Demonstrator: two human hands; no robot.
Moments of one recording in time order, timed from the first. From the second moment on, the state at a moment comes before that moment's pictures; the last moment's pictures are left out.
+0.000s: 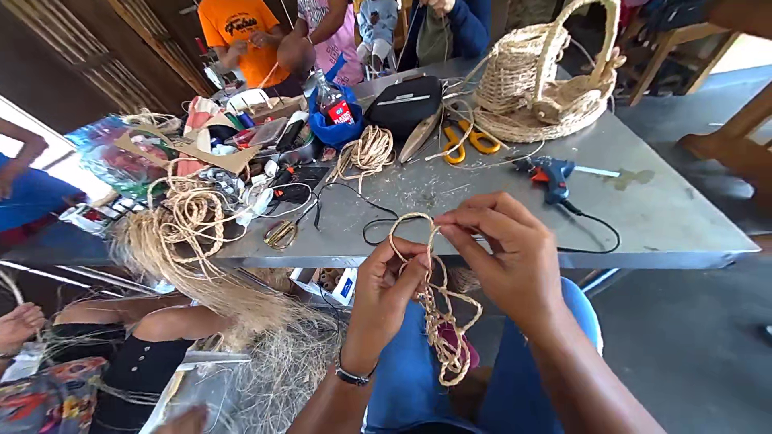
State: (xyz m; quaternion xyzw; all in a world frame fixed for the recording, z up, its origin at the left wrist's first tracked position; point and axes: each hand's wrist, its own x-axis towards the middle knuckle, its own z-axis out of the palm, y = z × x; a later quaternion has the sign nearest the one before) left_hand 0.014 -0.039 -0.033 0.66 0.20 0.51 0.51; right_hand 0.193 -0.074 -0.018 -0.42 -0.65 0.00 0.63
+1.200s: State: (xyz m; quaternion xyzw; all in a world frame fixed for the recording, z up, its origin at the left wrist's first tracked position) left_hand 0.006 -0.044 -0.033 0.76 0.25 0.55 0.24; right_hand 0.180 -0.077 -0.040 -0.37 -0.64 0.23 0.63
